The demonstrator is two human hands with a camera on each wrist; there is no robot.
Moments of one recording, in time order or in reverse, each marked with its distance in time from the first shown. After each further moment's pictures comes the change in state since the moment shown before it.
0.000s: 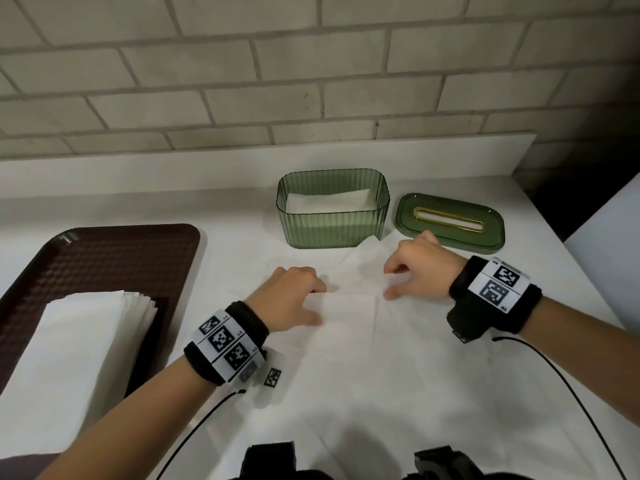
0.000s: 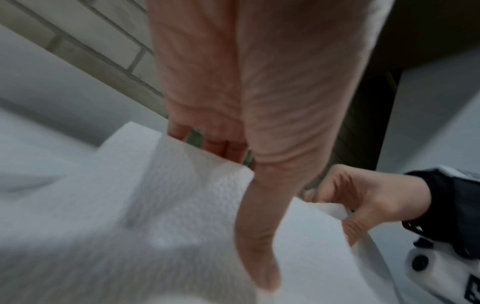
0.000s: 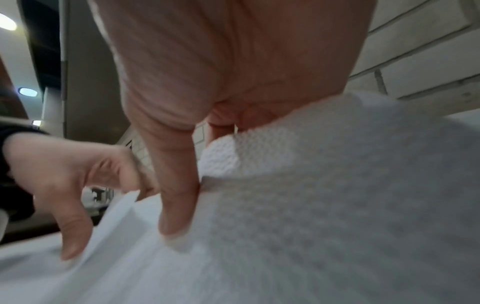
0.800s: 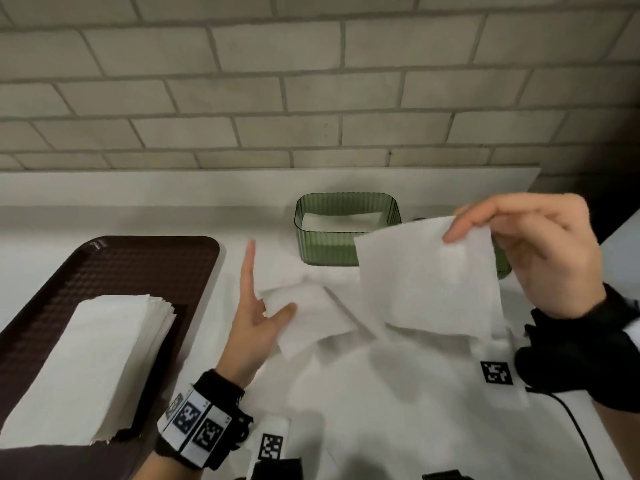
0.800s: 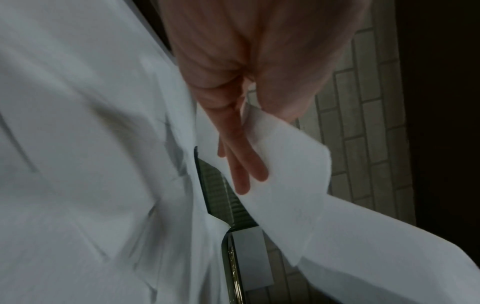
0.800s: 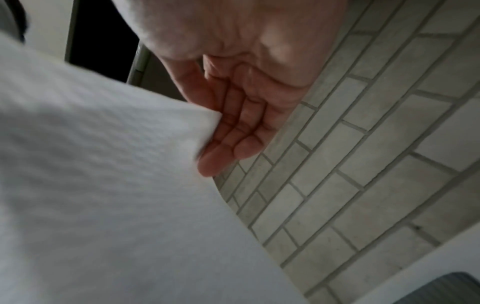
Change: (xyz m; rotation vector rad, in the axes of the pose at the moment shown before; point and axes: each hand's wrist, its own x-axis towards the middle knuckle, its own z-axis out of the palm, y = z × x) left_hand -0.072 0.010 0.014 -1.162 0.732 -0.071; right_hand -0.096 -0.043 -0.078 1.008 0.776 -0.468
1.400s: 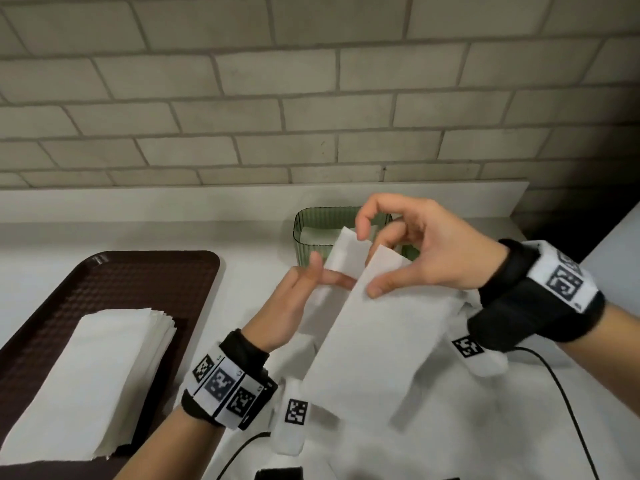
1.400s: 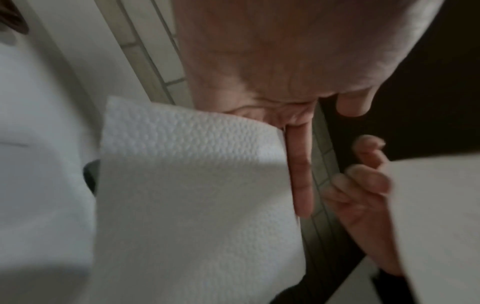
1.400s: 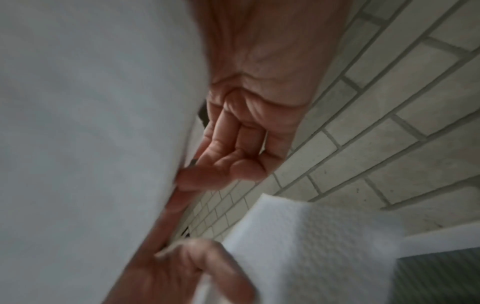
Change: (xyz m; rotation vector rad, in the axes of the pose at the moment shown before) left_hand 0.027 0.063 0.028 0.085 -0.409 0.056; right_hand 0.044 -0.006 0.042 -0.118 -0.505 0.224
